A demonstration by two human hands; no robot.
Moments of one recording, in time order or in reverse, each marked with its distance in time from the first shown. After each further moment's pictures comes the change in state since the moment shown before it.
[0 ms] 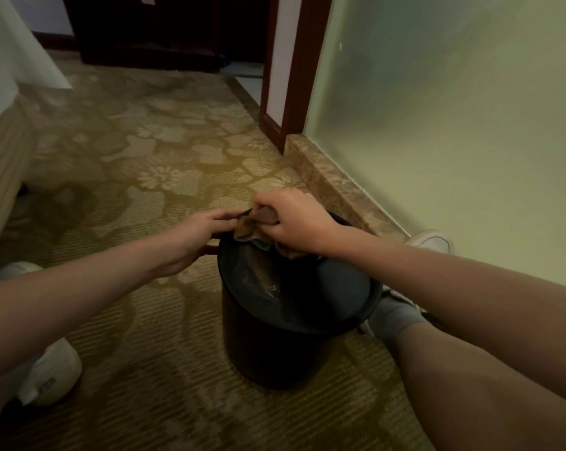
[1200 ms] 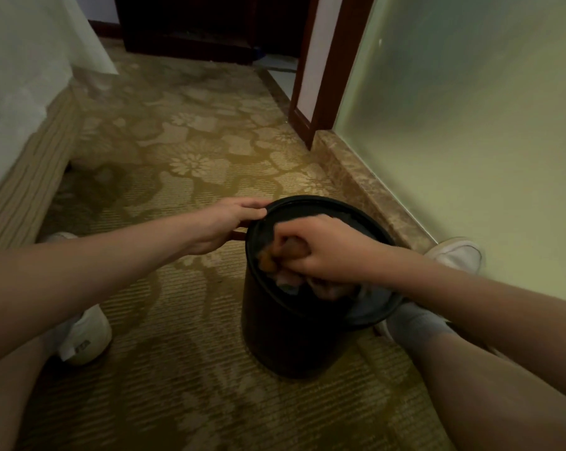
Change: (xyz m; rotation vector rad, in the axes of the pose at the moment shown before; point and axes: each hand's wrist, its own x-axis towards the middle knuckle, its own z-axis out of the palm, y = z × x) left_hand 0.004 -0.005 -0.013 -0.017 -0.071 -0.021; right_hand -0.045 -0.036 -0.018 0.151 -0.265 -0.111
